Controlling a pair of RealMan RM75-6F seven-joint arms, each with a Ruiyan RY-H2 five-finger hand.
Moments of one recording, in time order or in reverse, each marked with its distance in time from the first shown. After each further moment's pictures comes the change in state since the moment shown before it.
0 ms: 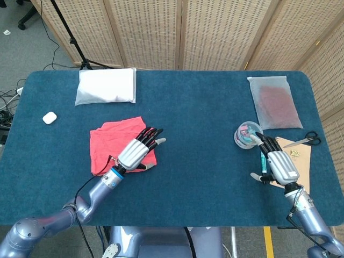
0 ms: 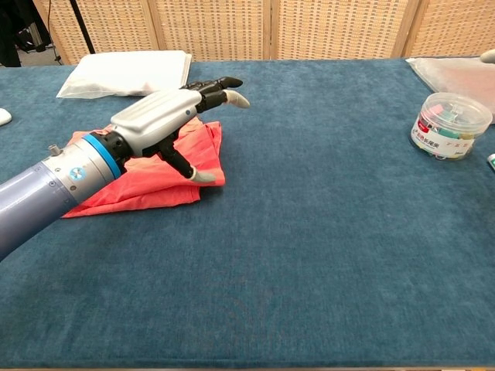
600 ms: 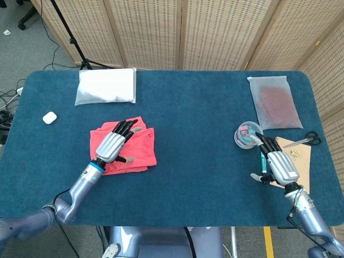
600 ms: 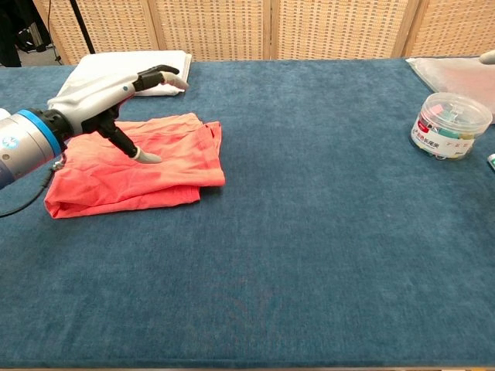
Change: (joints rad) left arm 0.075 0.228 -0.036 -0.261 -0.136 -0.106 0.018; right arm 0.002 0.001 -0.003 -0.002 -0.005 -0.005 -0.002
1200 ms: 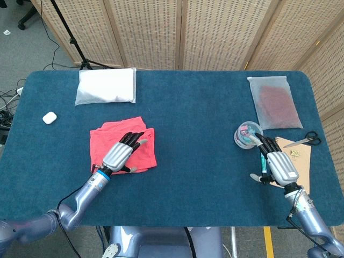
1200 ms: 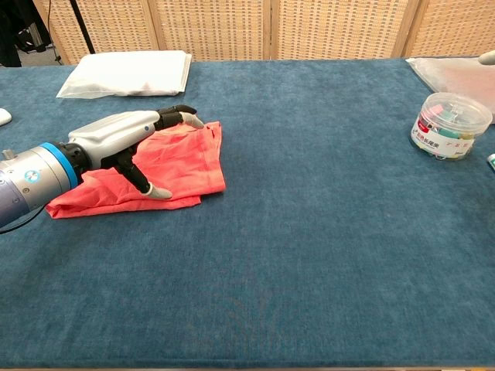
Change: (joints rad) left arm 0.013 -0.039 0.023 -0.034 -0.006 -0.062 0.103; right arm -0.002 0.005 0.000 -0.006 -0.002 0.005 0.002
